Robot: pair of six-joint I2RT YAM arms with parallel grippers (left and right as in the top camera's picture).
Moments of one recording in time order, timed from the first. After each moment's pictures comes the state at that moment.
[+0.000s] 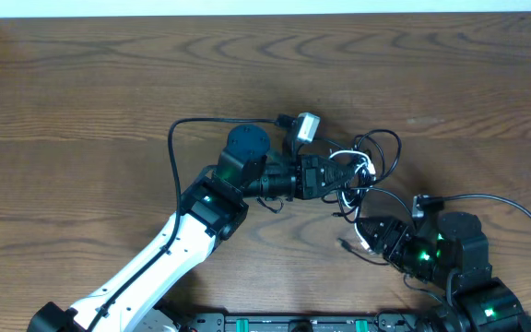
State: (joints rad) left arm -0.63 1.31 0.82 0.18 0.78 -0.97; right arm 0.29 0.49 0.41 -0.63 -0.49 1.06
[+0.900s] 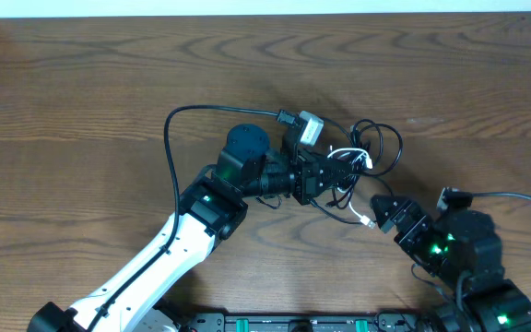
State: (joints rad) left arm -0.62 1.31 0.82 0.18 0.74 -0.62; right arm 0.29 0.50 0.53 -0.66 -0.25 1.07
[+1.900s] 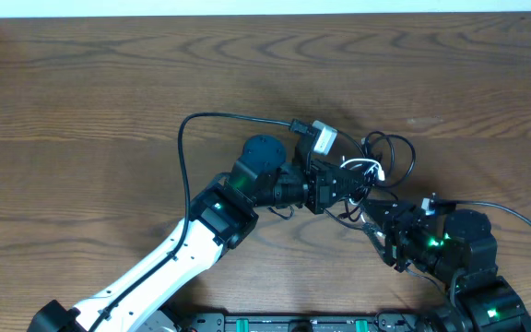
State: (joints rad) left arm -0.71 1.31 0.82 0.18 0.67 -0.73; right arm 0.29 0.50 0.44 -0.51 -0.47 1.58
